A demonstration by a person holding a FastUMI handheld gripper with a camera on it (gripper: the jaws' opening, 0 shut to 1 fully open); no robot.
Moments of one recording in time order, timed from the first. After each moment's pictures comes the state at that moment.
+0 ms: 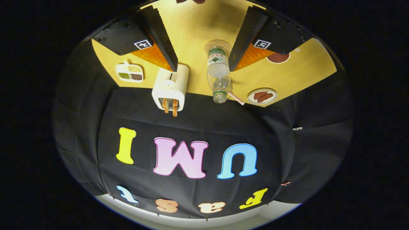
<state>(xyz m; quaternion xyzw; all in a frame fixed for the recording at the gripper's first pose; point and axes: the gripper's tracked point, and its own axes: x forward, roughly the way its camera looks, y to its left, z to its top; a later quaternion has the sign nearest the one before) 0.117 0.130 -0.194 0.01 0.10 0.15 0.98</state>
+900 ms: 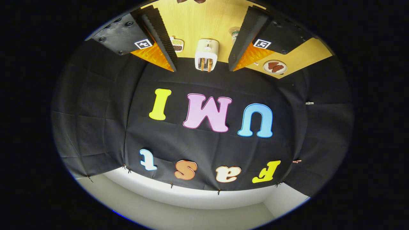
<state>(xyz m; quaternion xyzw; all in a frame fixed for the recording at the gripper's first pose) 0.046 0.027 0.013 0.00 0.00 0.05 1.00</state>
